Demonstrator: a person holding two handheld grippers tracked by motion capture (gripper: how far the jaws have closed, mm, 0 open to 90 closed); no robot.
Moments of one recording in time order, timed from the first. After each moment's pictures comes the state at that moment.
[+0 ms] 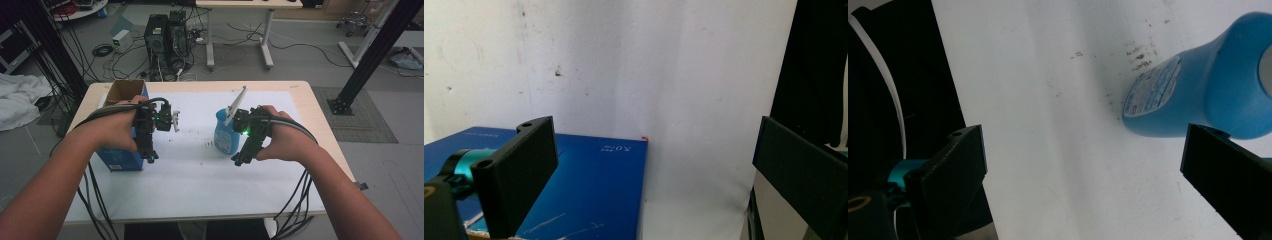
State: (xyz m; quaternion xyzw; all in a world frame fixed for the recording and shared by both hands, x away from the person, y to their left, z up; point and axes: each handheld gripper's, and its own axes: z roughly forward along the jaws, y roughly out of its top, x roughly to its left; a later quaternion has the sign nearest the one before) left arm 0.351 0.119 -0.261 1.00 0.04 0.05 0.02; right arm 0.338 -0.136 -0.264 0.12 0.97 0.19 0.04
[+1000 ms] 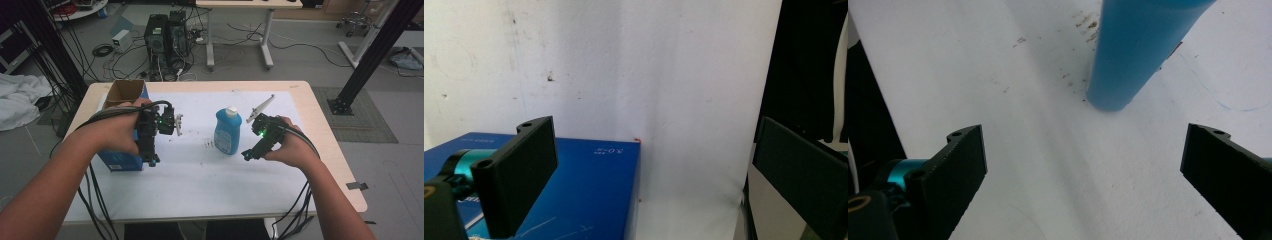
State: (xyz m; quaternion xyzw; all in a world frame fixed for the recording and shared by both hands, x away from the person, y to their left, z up) left arm 0.341 0.112 -0.258 1.00 0.03 0.04 0.01; right arm 0.375 -0.191 -0.332 0.23 0.94 0.26 0.04
